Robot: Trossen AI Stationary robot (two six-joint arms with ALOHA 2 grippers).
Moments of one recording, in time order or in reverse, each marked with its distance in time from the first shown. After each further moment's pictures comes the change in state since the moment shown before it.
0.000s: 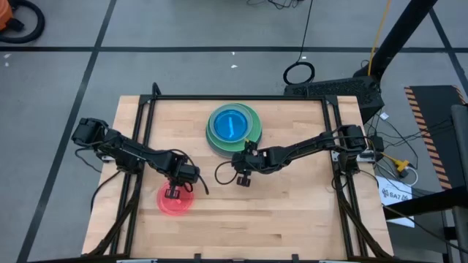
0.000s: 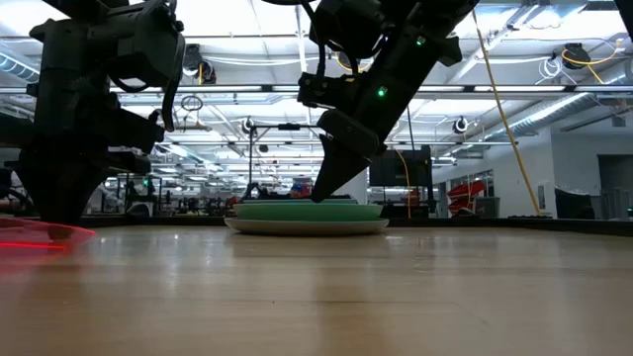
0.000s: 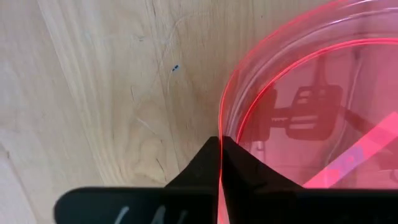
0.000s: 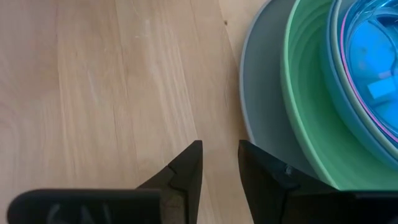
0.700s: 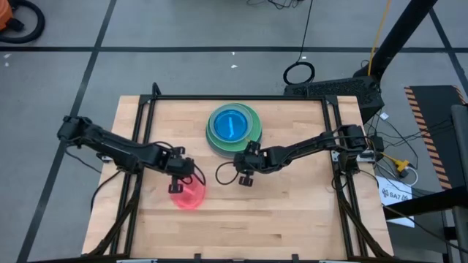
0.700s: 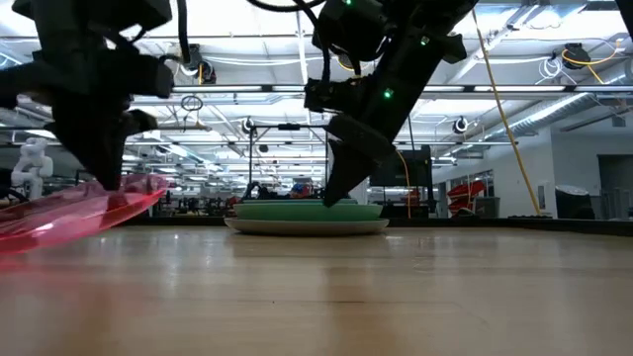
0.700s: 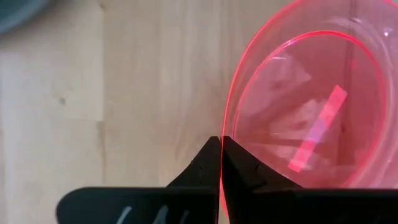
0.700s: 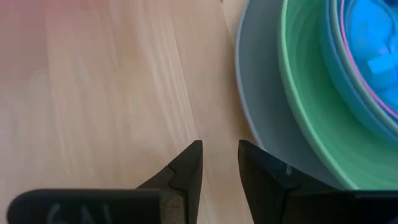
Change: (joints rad) left arm 0.000 -0.222 -0.002 0.022 -0.164 -0.133; right arm 0.000 -0.006 0.000 -0.071 0.000 0.034
